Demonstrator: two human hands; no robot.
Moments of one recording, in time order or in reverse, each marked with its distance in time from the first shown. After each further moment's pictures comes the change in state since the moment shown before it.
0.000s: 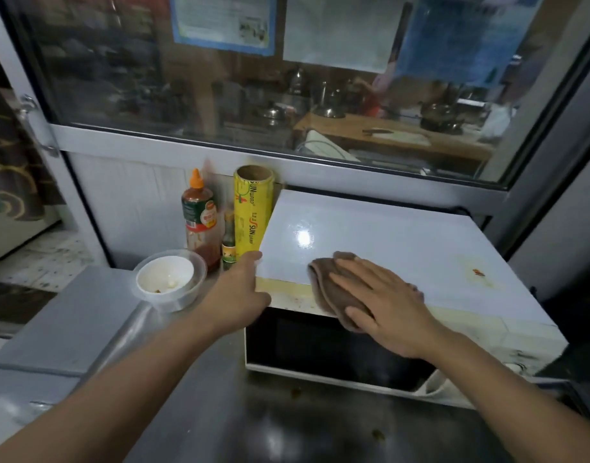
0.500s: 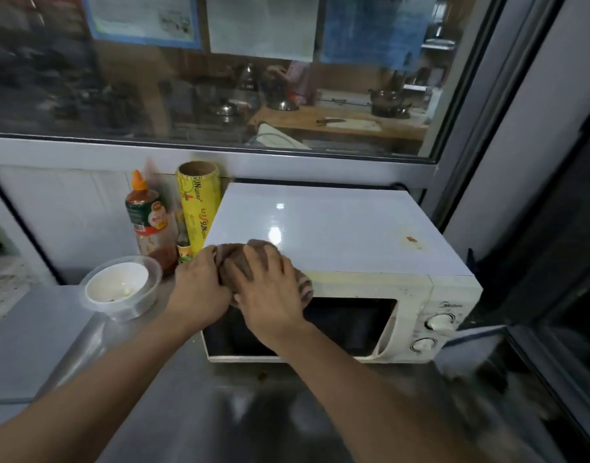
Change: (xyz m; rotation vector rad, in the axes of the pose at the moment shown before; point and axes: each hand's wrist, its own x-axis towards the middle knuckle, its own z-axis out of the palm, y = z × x) left_hand -0.011 0.027 0.022 0.189 0.196 0.193; right_hand 0.042 -0.100 0.025 -0.113 0.140 0.222
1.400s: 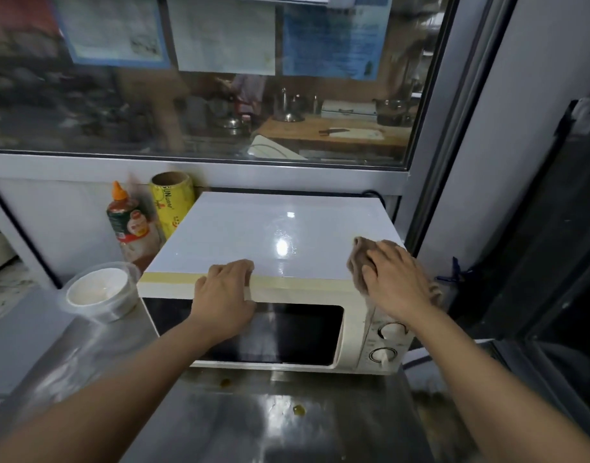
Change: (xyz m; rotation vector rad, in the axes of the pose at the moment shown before) left_hand -0.011 0.093 0.069 0.210 -0.104 0.018; right_hand -0.096 0.253 -0.026 0.097 -0.016 0.386
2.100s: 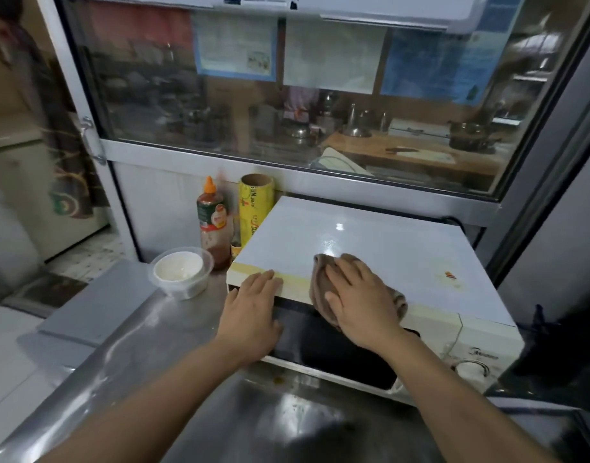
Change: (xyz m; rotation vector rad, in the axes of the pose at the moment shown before) left_hand -0.047 -0.059 -0.020 0.031 0.026 -0.082; right_hand 0.005 -0.148 0.030 0.031 0.007 -0.460
